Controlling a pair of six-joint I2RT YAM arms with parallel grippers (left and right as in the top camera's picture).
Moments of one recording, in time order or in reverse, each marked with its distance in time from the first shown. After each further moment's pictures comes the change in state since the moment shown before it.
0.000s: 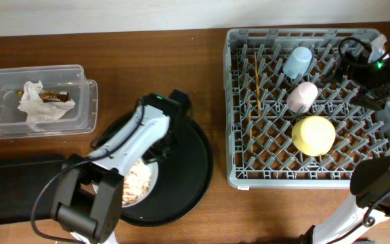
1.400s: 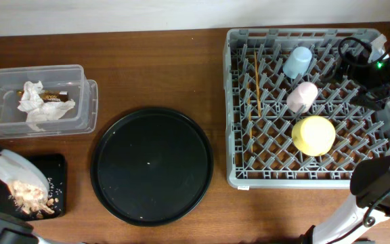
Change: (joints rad) left arm 1.577 0.003 0.274 -0.118 1.019 0.673; right arm 0.000 0.000 0.000 0.000 0.000 0.000
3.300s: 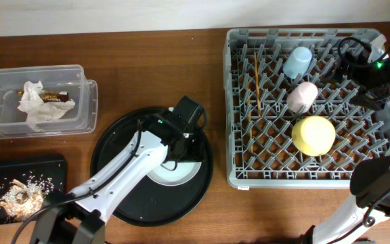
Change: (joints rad) left arm -1.708 -0.224 -0.443 0.476 -0.811 -0.335; right arm 0.000 0.000 0.000 0.000 -0.003 0.001
